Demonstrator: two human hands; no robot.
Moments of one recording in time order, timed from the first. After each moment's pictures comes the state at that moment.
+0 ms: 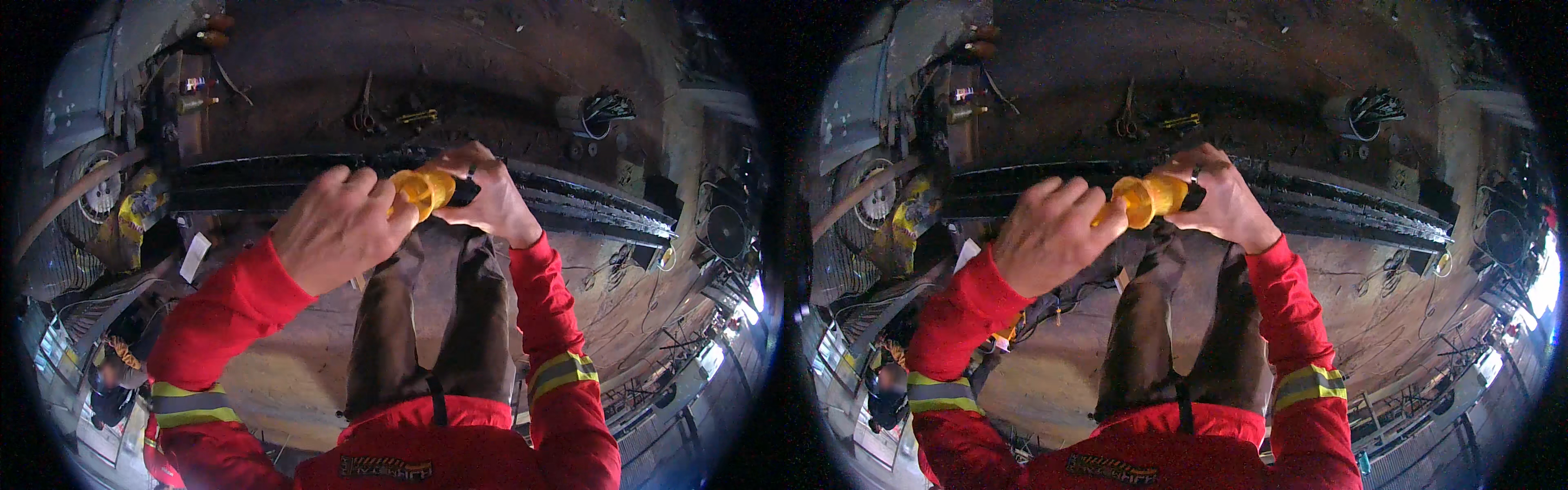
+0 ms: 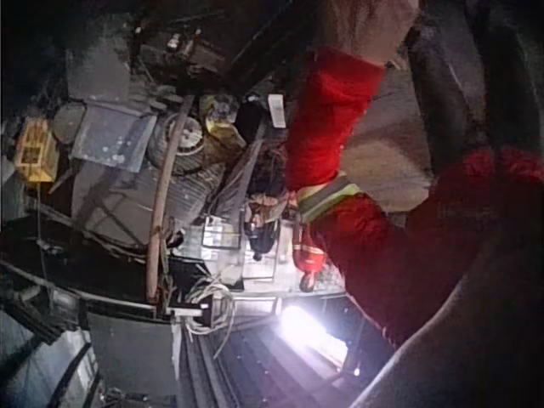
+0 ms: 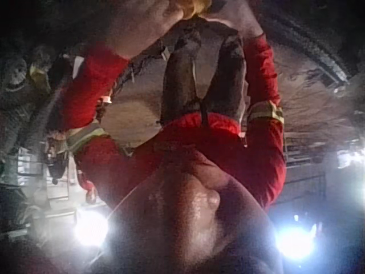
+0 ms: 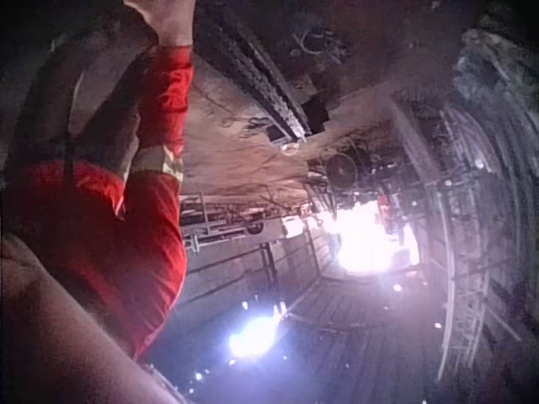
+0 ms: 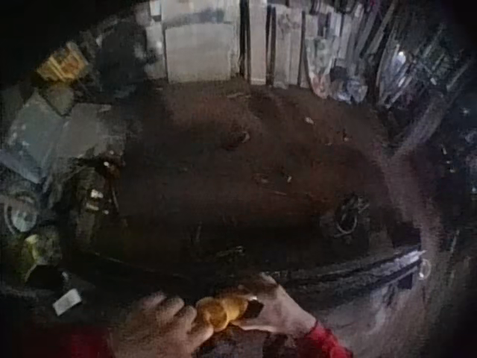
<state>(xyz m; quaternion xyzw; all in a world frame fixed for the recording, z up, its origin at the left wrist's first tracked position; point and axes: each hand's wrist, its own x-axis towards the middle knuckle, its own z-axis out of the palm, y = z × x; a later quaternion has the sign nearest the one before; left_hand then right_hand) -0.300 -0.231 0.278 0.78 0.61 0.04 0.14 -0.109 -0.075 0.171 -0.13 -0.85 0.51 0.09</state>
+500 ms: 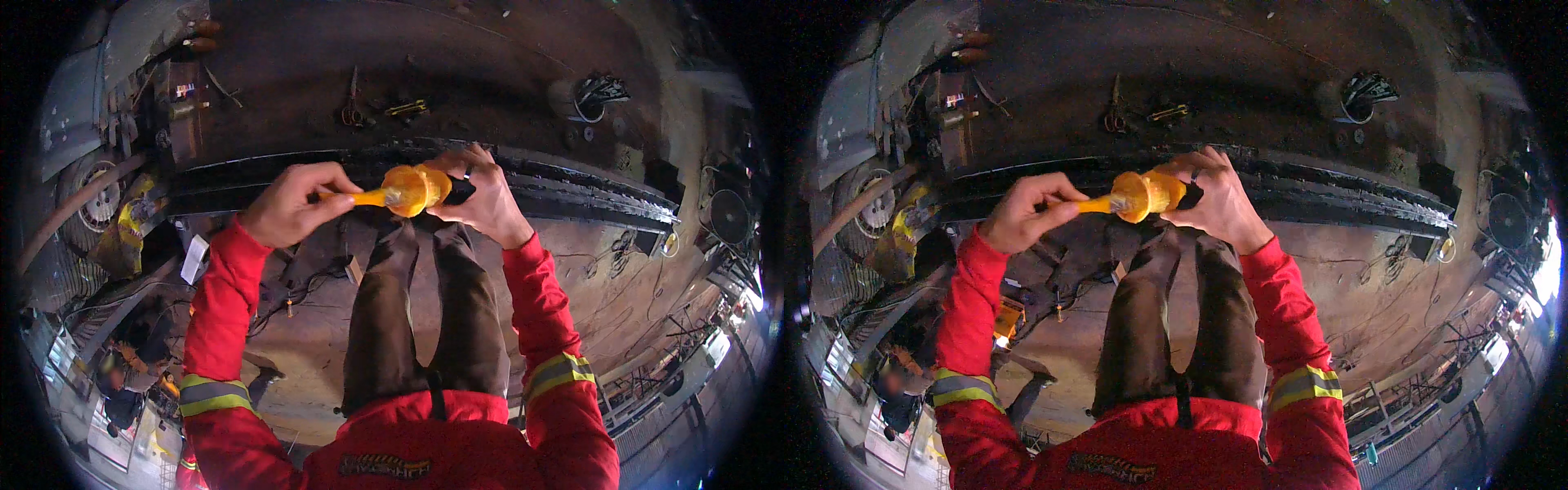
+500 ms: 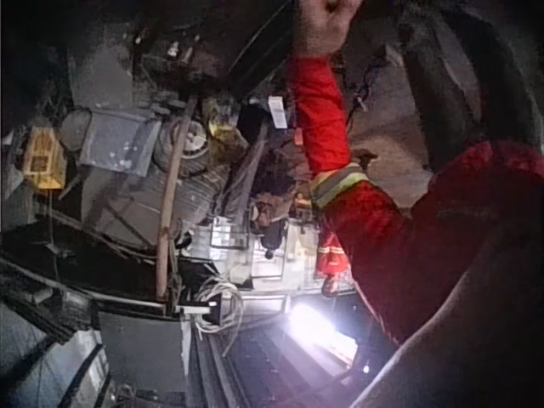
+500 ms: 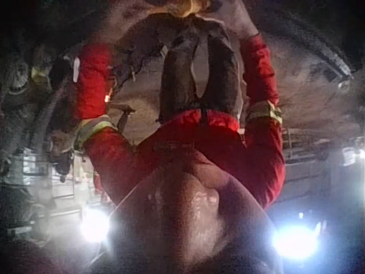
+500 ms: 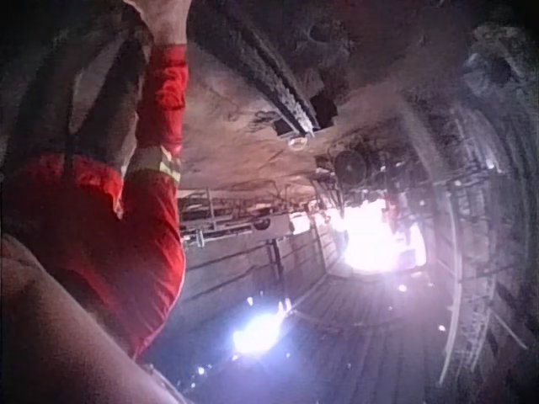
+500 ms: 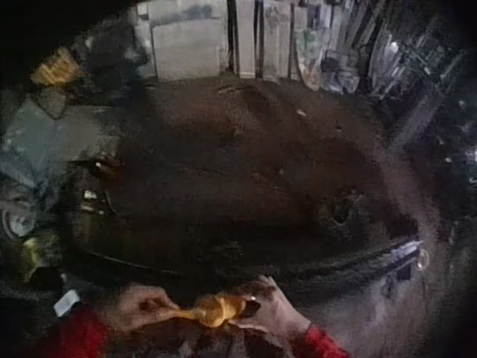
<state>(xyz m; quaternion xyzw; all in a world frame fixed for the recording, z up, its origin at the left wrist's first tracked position) -0.317 -0.251 0.216 0.41 0.62 0.33 0.58 -0.062 -0.078 0.159 -0.20 -0.84 0.49 0.07</state>
